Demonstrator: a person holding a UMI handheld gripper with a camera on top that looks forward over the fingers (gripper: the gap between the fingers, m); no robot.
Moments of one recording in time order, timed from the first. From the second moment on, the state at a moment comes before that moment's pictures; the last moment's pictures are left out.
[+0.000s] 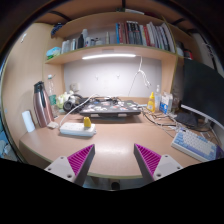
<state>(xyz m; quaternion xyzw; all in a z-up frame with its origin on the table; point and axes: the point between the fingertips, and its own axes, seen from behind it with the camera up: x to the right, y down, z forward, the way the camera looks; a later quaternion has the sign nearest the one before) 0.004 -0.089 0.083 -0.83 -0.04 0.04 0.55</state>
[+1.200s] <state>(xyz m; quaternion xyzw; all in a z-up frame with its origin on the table) -0.124 0.126 0.103 -0.78 -0.07 0.01 0.62</state>
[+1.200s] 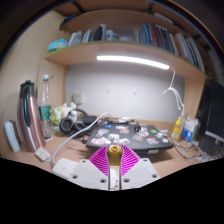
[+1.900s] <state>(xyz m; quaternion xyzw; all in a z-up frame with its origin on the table) -0.022 0.129 -0.005 -0.90 -0.04 0.00 0.44</state>
